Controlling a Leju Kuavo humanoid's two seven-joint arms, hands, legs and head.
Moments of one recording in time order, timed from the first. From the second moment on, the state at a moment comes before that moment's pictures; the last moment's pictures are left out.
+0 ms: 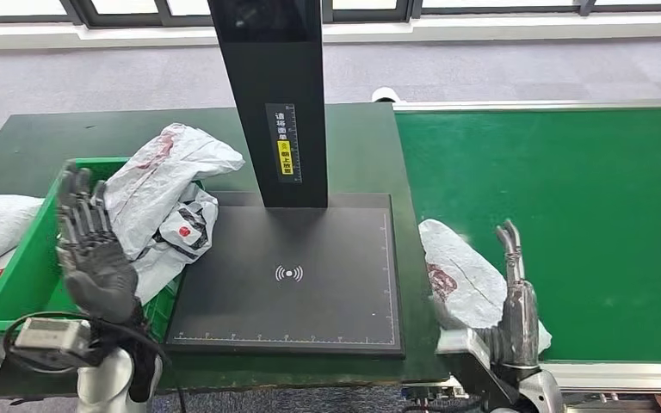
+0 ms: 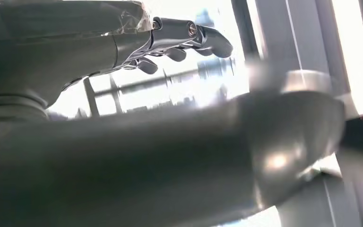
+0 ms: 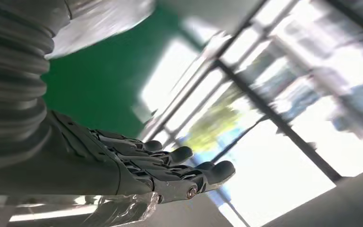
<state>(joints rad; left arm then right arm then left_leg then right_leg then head) -0.01 -0.26 0.01 -1.74 -0.19 -0.08 -0.67 0.20 0.18 -0.01 -1.72 0.92 -0.33 -0.43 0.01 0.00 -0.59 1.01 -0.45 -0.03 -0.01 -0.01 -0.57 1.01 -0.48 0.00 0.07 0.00</state>
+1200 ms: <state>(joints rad) 0.02 -0.23 -0.15 -1.71 -0.33 -0.11 -0.68 0.00 0.20 -0.47 -1.04 1.42 -0.16 0.03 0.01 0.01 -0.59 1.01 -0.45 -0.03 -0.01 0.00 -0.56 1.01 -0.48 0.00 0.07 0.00</state>
